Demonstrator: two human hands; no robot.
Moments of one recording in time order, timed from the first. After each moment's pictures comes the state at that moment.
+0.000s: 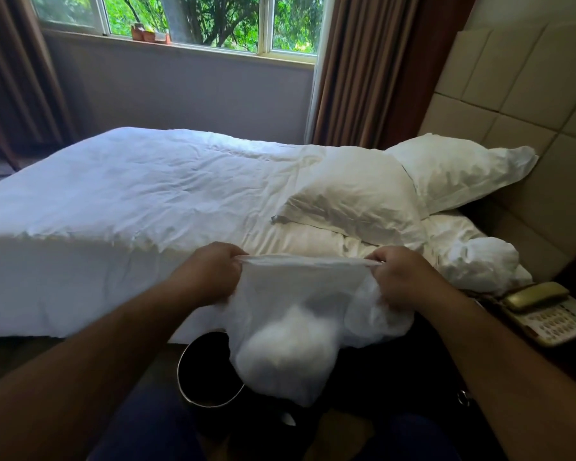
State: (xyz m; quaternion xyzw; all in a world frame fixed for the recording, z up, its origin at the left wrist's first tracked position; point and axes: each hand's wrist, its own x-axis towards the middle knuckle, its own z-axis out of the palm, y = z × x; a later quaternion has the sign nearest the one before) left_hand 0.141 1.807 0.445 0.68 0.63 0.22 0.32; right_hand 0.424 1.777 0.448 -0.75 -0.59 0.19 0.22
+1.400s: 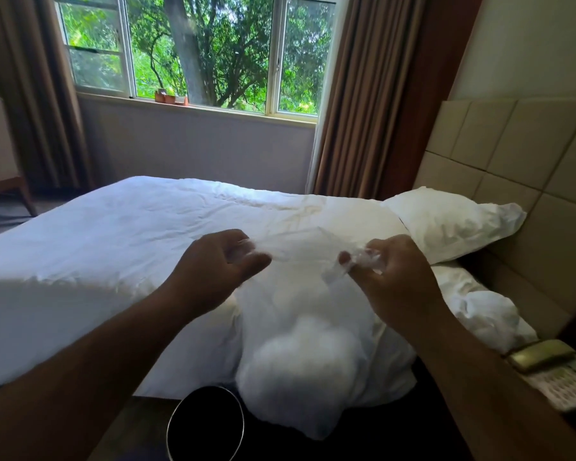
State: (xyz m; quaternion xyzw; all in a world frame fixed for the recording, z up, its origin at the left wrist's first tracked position) left_hand 0.135 1.797 0.521 0.72 0.52 0.42 0.20; right_hand 0.384 1.758 0.526 -0.60 -0.67 0.00 0.44
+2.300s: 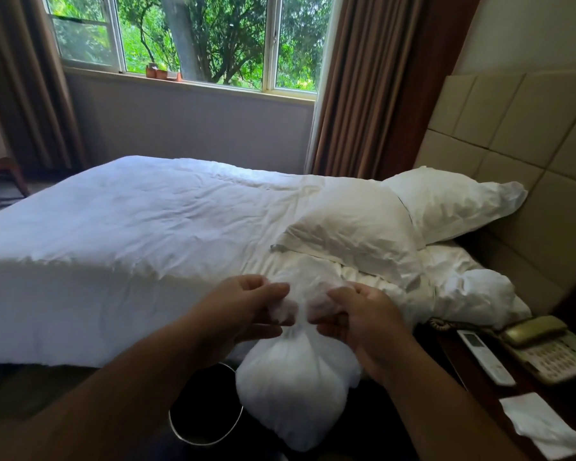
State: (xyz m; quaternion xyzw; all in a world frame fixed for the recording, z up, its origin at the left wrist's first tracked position) left_hand 0.170 1.762 0.470 0.50 0.45 0.37 0.64; right_hand 0.353 1.739 0.463 -0.56 -0.38 0.50 0.53
